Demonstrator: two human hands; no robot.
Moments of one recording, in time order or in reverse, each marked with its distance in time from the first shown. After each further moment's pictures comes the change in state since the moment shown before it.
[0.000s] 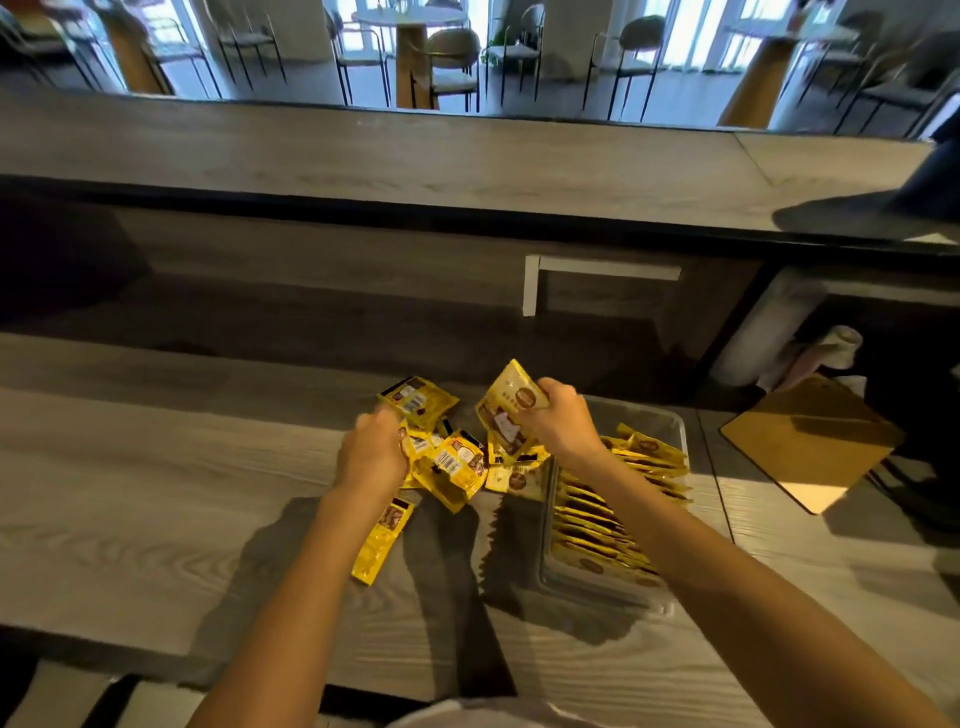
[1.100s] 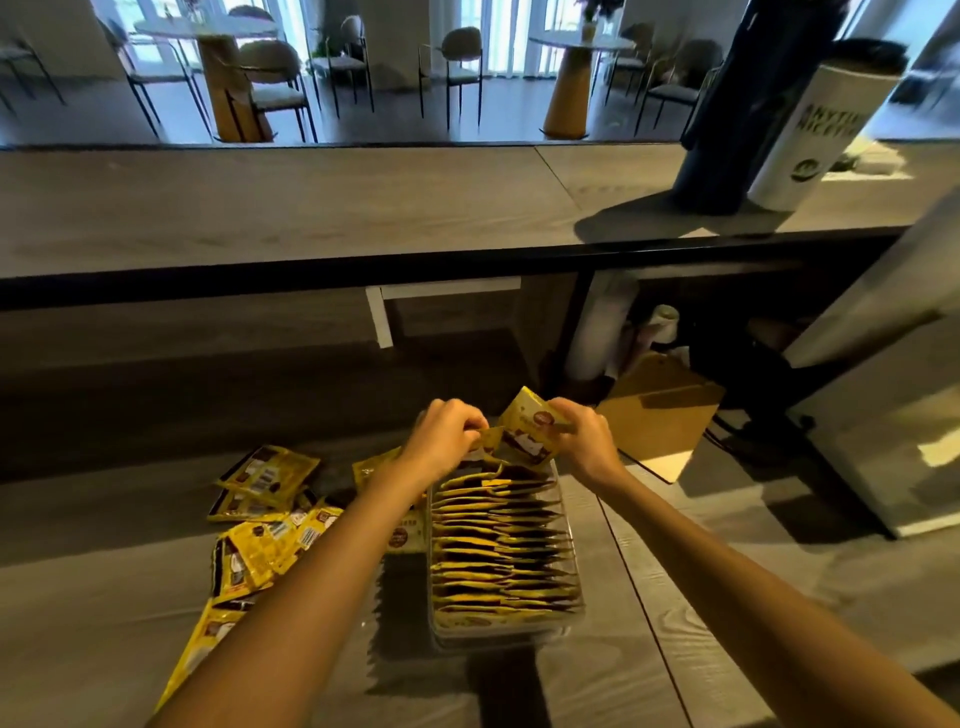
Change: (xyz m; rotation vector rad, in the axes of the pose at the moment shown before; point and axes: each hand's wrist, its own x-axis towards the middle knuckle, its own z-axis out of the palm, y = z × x) left_hand 0.031 0.186 0.054 -0.204 -0.373 0.672; right_hand -0.002 0.100 -0.125 -0.027 0.269 0.017
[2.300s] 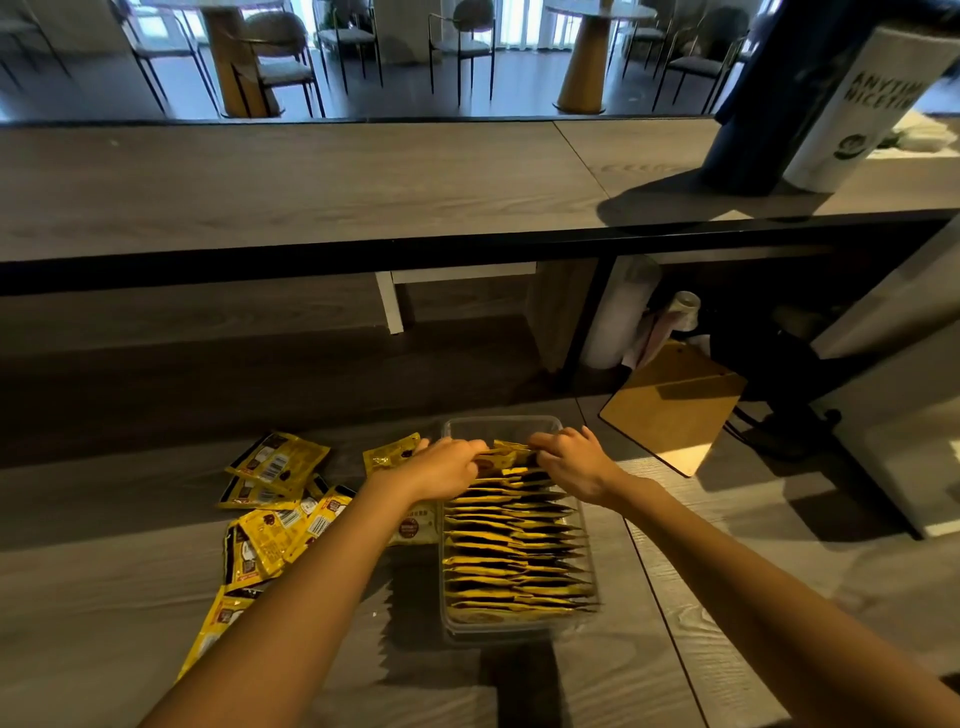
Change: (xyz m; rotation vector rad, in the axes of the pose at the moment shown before) left_hand -0.009 -0.029 0.013 0.120 -0.450 -0.079; right_hand 0.002 0.011 0.017 -0.459 -0.509 -0.015
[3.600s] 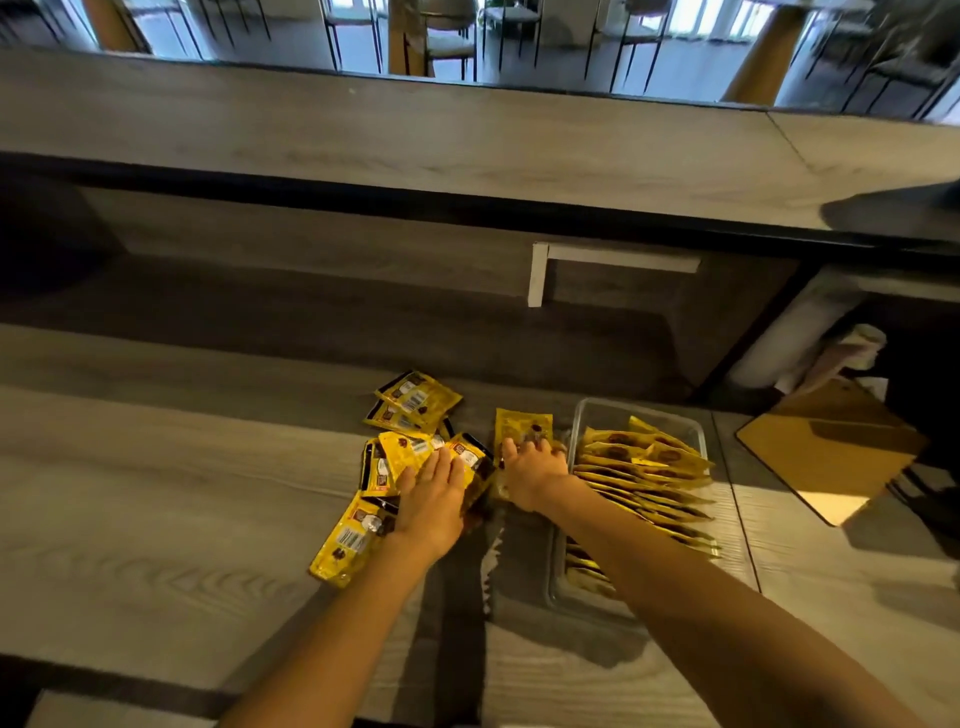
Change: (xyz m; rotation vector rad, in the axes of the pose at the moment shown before) left_hand -0.077 -0.120 0.085 0.264 0.313 -0.417; right_hand 0.042 -0.153 0.103 -0.531 -0.218 -0.003
